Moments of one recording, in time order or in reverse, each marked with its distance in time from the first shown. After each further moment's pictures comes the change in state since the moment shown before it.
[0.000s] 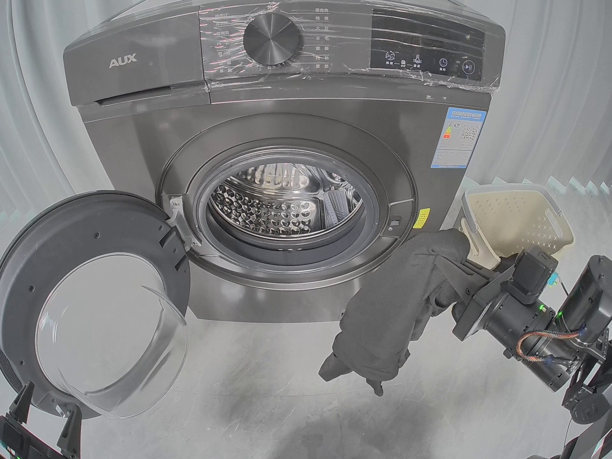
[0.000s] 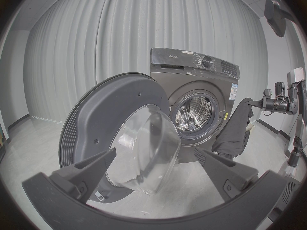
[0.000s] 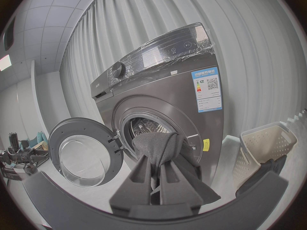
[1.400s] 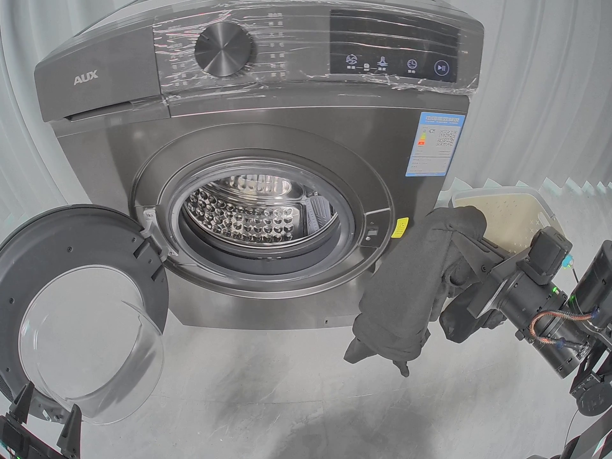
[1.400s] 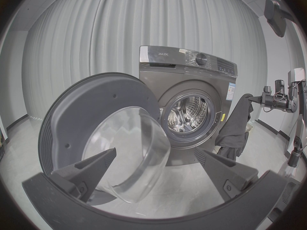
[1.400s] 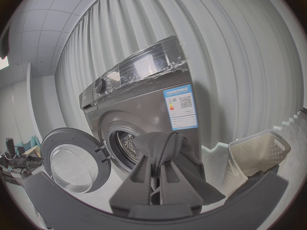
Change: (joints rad) left arm 0.000 0.000 0.000 0.000 -0.001 -0.001; right arm -0.052 -0.037 -0.027 0.001 -0.001 -0.007
